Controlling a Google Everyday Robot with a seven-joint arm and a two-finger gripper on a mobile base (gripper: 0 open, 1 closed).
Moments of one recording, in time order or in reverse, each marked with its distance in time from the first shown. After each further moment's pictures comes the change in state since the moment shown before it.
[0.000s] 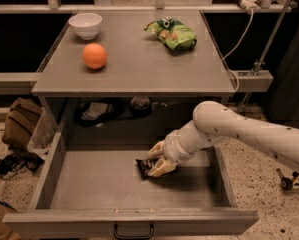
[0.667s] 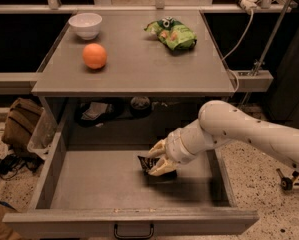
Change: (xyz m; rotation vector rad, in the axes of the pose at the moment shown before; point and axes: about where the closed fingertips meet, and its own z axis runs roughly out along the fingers) arm -0.019 0.009 -0.029 0.087 0.009 -0.028
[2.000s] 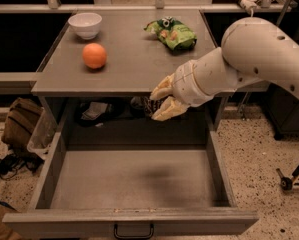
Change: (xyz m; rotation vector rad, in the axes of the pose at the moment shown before) arm -0.114 -0.080 -0.159 0.254 0.057 -0.190
